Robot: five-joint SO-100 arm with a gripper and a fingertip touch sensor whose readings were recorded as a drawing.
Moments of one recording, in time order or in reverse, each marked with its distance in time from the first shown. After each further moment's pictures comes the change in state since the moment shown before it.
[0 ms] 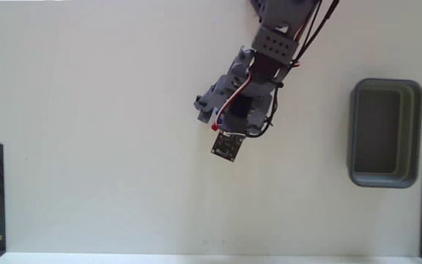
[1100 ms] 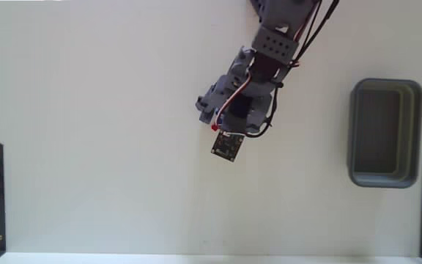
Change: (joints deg) arm 0.0 0.0 0.0 0.0 0.0
